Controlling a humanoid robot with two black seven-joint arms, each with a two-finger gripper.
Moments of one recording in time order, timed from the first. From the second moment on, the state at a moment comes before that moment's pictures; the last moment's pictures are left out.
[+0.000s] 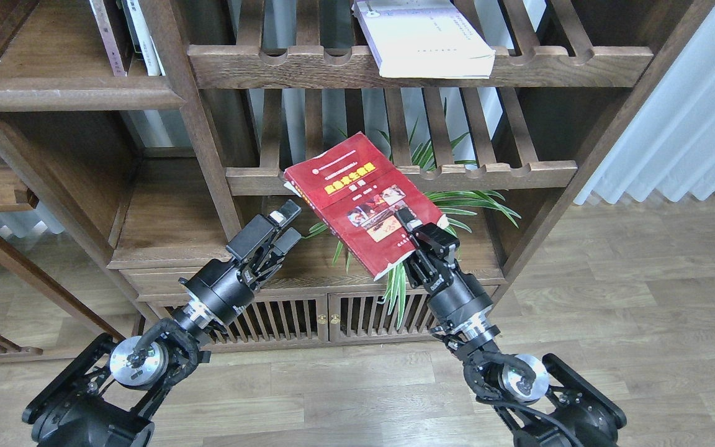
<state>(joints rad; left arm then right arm) -0.21 0.00 -1.10 -1.11 -0.20 -0.49 0.36 0.13 -0.02 0.94 1.10 0.45 0.58 -0.13</state>
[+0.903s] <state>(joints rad) -0.19 0.00 -1.06 -1.07 -0.19 -0.49 0.34 0.07 0.02 0.89 1.10 0.34 0.58 -0.11</state>
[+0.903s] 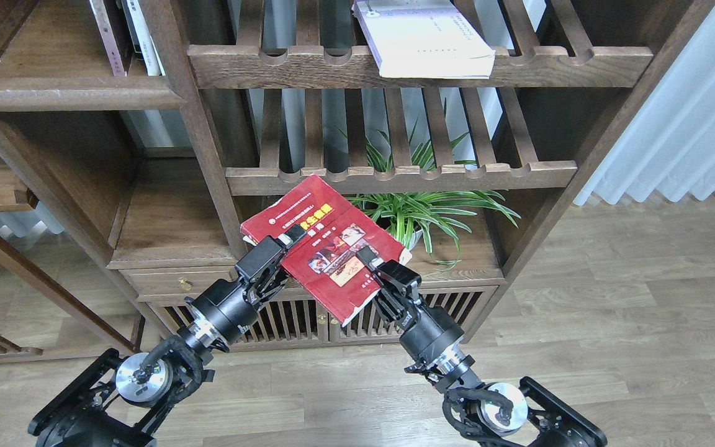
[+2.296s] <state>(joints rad) -0.19 0.00 -1.03 -1.07 -0.19 -0.49 0.36 0.06 0.02 0.89 1.14 0.34 0.58 -0.11</state>
